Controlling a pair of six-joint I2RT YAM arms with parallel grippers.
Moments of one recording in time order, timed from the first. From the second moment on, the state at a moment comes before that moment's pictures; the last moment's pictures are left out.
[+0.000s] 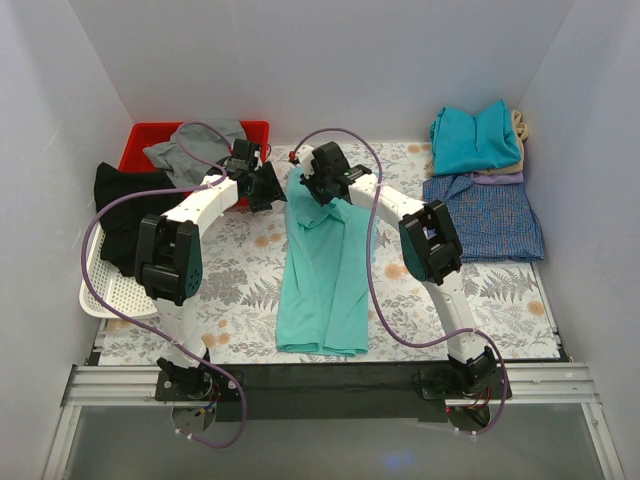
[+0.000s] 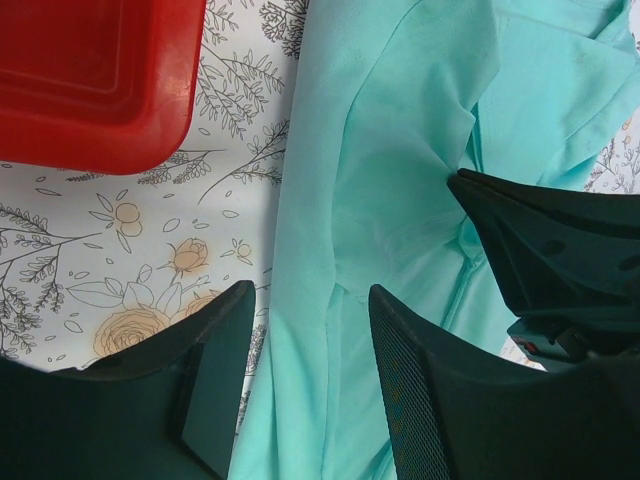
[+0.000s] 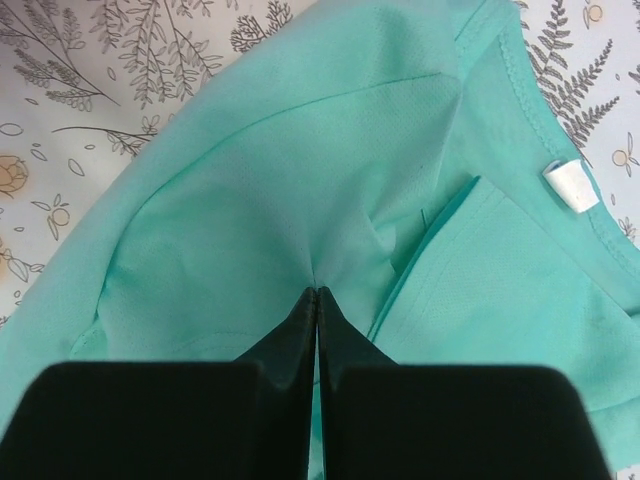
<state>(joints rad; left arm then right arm) -0.27 1.93 1.52 -0.49 0.12 -0.64 0.63 2.35 1.98 -0.41 -0.11 -0.24</state>
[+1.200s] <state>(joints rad) -0.27 1.93 1.50 -0.47 0.17 -0.64 0.66 2.28 1.96 -0.46 0.26 -0.29</state>
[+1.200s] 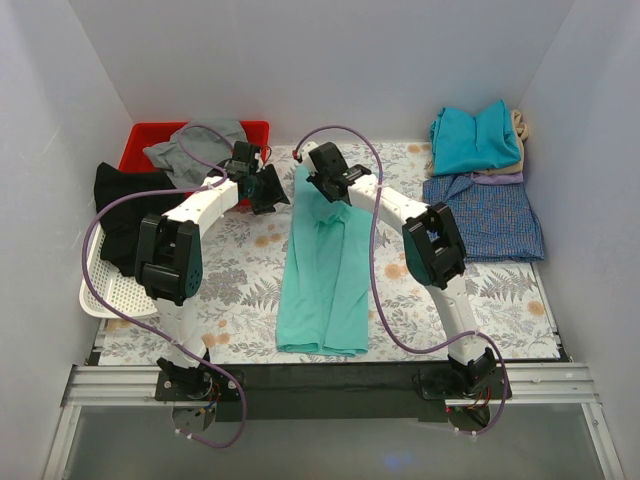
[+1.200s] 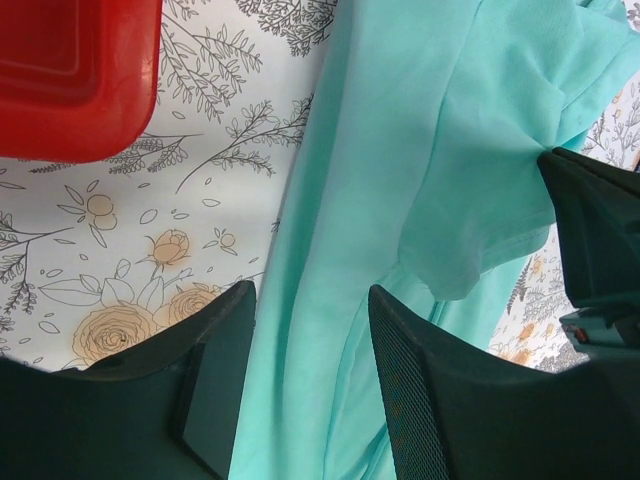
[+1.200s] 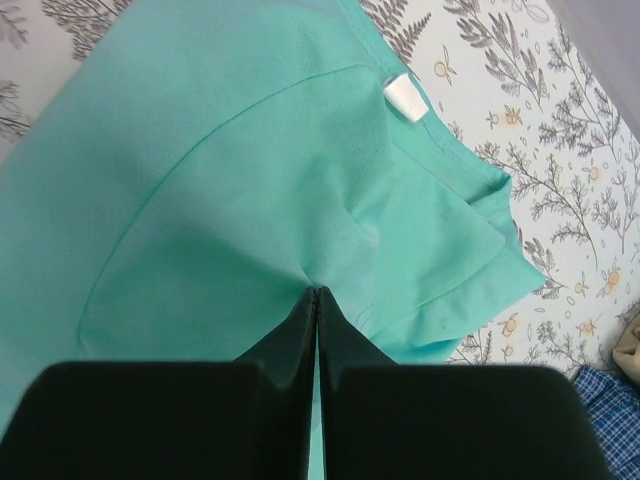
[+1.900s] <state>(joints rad) -0.27 1.97 1.51 -0.47 0.25 -0.62 0.63 2.26 1.89 -0.43 0.32 -0.18</state>
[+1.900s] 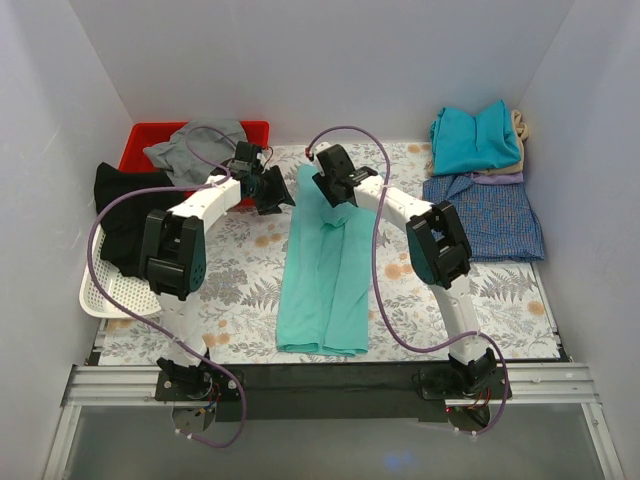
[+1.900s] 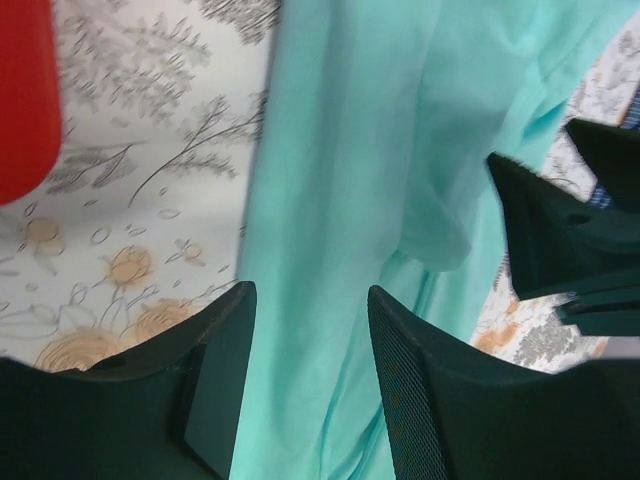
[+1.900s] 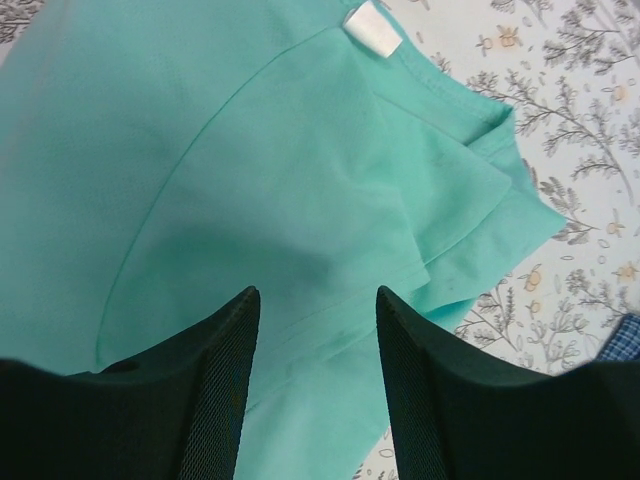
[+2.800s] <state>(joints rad) -0.35 2.29 1.76 -0.36 0.33 -0.62 0.56 2.21 1.70 -0.38 0.14 -0.03</state>
